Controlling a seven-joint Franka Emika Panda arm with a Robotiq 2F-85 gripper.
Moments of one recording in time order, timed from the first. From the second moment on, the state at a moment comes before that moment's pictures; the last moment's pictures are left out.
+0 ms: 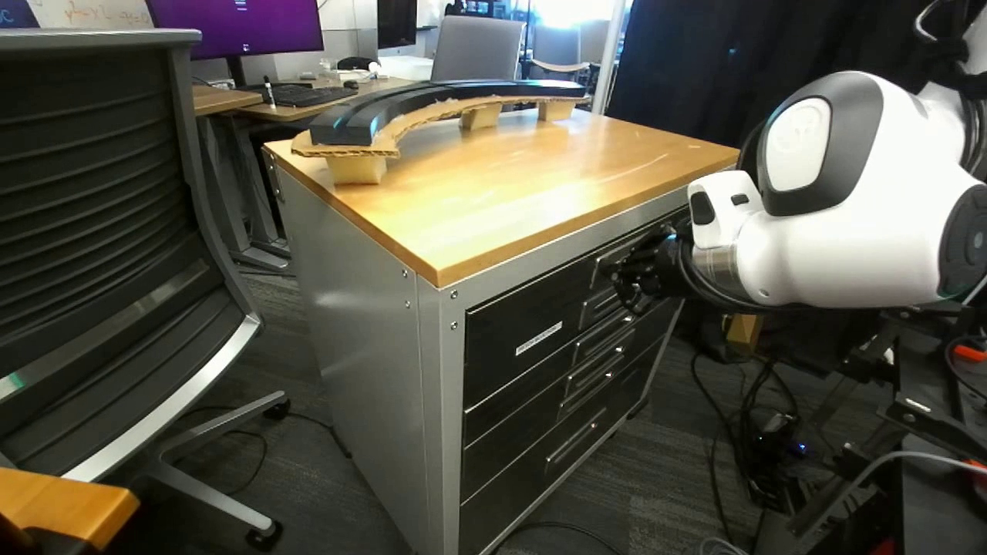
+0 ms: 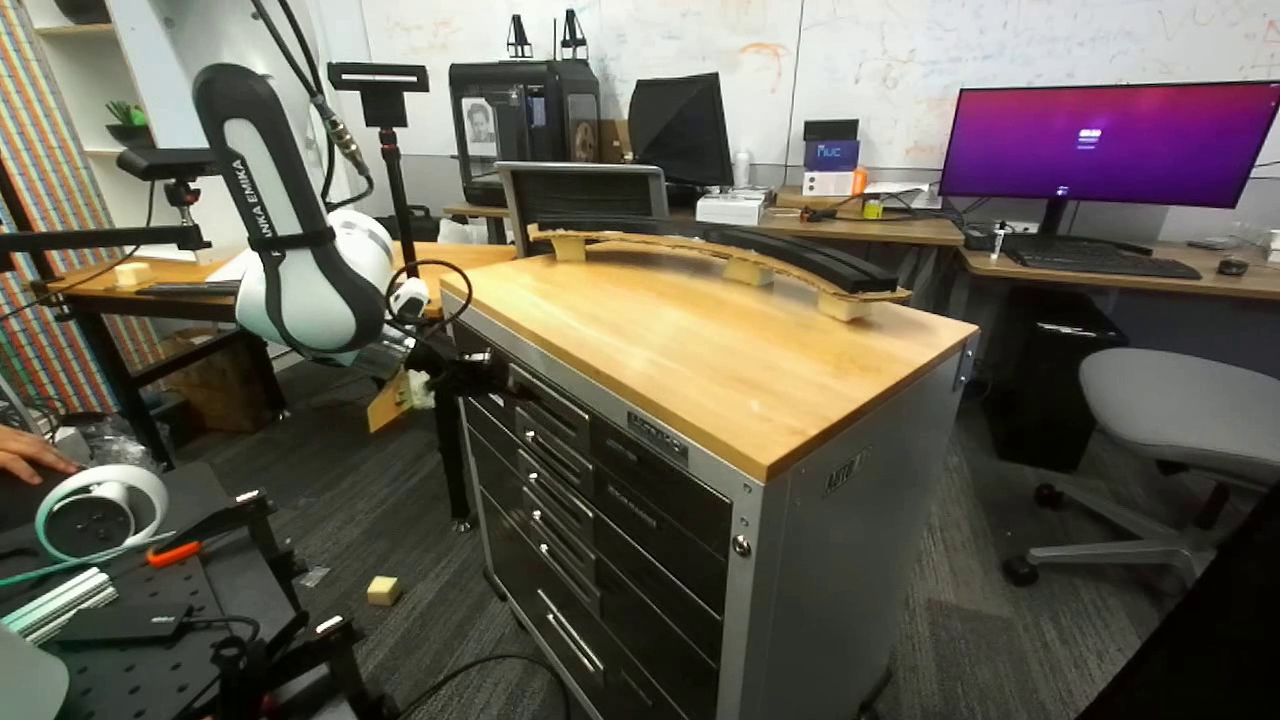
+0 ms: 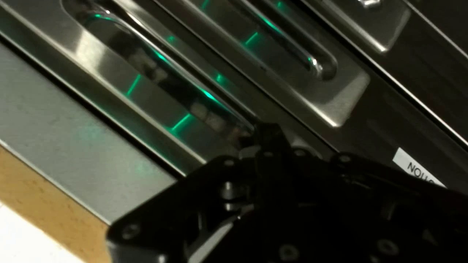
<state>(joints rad) 0.27 0.50 0.16 -2.38 -2.20 2.27 2.00</state>
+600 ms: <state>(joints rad) 0.14 0.50 0.25 -2.37 -2.21 2.30 2.00</state>
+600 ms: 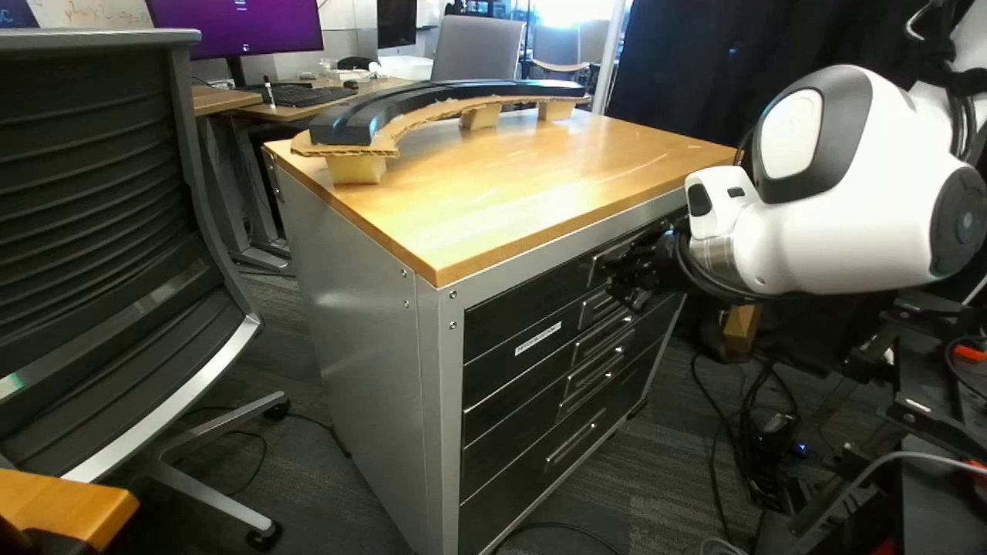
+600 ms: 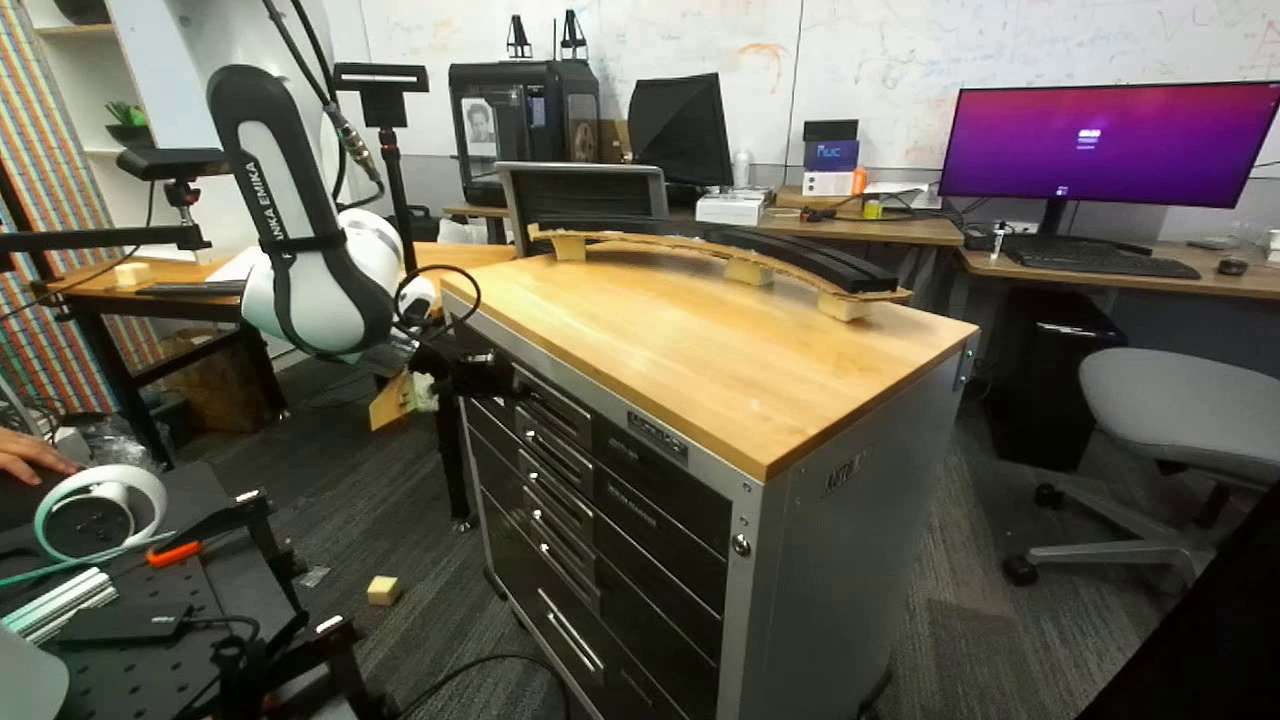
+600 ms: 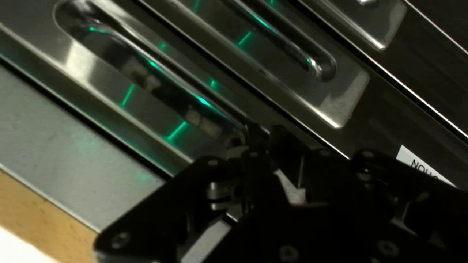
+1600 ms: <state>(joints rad) 0.09 0.30 0.49 -2.11 -0.97 2.25 1.34</state>
